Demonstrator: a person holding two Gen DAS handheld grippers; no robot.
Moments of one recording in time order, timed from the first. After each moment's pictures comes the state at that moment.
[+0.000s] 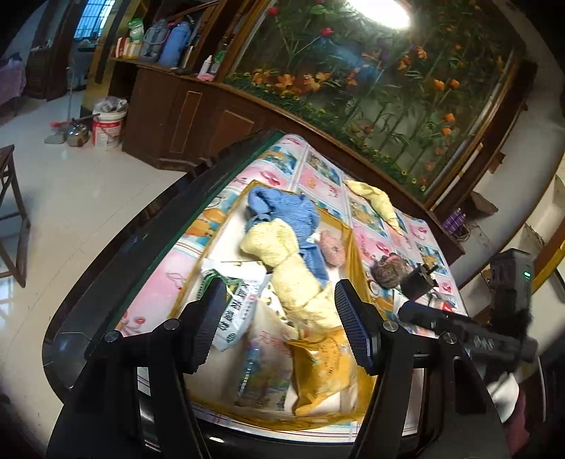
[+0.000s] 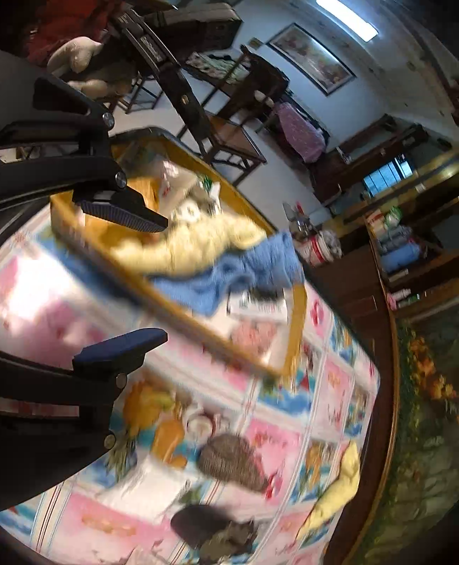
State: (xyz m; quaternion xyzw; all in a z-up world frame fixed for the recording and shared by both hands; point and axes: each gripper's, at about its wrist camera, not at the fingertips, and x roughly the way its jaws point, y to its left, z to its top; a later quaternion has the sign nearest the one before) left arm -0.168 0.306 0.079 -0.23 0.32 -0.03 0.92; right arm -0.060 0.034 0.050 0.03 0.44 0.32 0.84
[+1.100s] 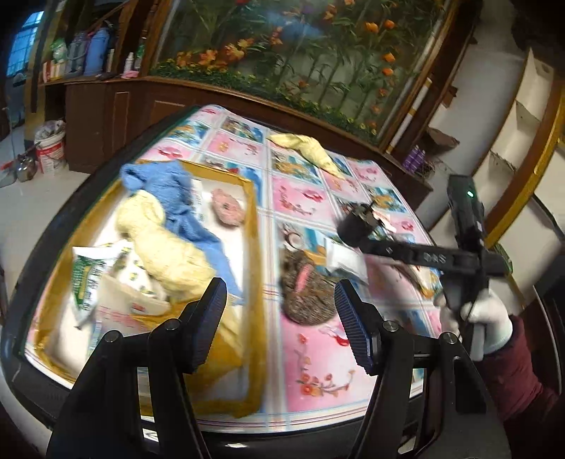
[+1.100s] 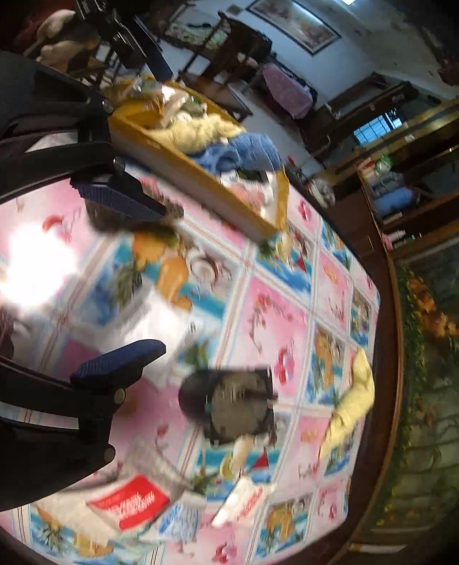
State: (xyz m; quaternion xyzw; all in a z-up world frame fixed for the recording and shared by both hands) left arm -0.155 0.183 0.089 -0.14 0.37 -0.14 0.91; right arm -0.038 -0.081 0.054 0.02 0.45 0.24 0.86
